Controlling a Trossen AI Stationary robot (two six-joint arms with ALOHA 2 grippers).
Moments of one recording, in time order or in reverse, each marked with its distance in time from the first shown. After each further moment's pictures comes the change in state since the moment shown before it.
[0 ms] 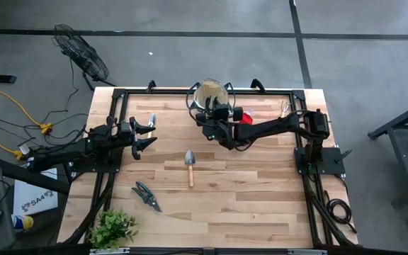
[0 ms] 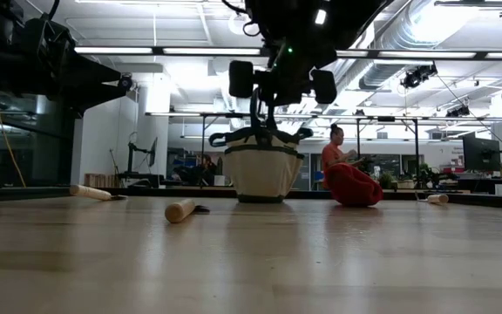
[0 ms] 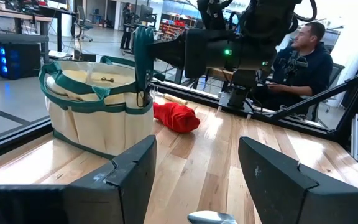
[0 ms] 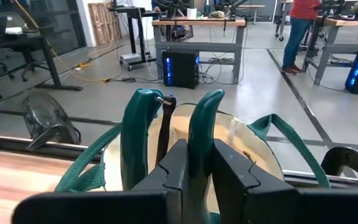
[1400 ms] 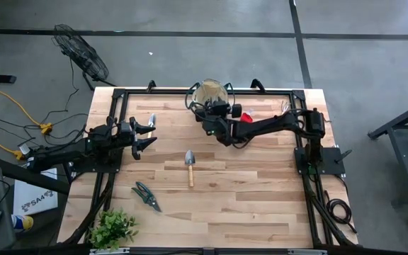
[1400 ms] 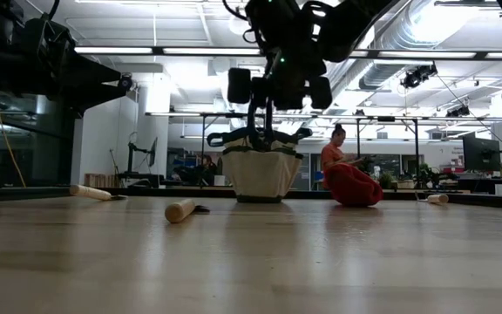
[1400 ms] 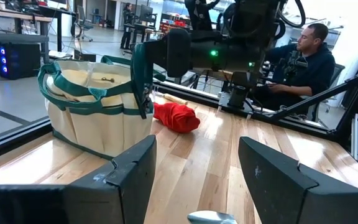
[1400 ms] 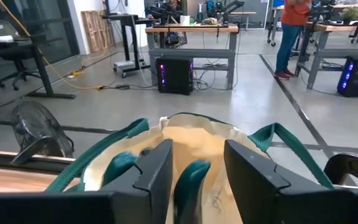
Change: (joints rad) left arm 0.000 0.000 0.000 0.000 0.000 0.000; right arm -0.043 0.039 -0.001 0.143 0.009 -0.093
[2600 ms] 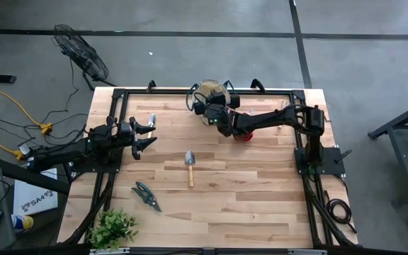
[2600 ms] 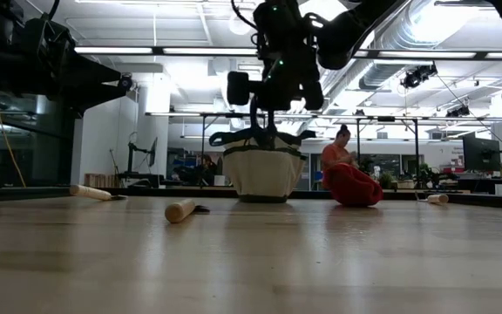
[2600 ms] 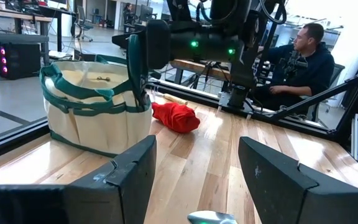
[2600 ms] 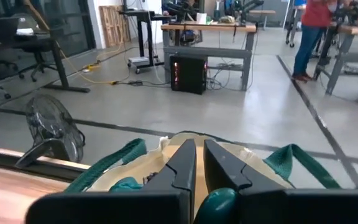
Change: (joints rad) left arm 0.000 0.000 0.000 0.000 0.000 0.000; right arm -0.091 0.000 0.000 0.122 -0.153 -0.148
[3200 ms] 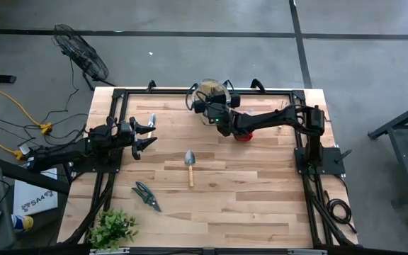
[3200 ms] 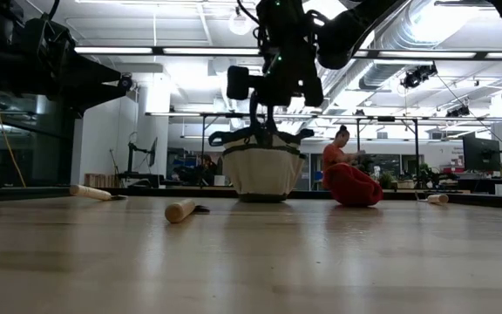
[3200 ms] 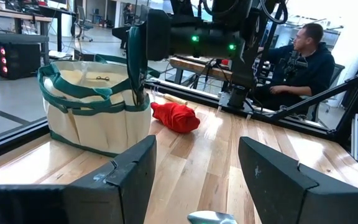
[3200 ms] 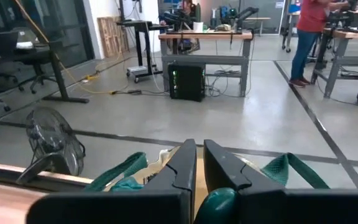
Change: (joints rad) left arm 0.000 0.000 0.000 0.000 0.000 0.000; right arm 0.004 -0.003 0.000 0.082 0.025 -0.058
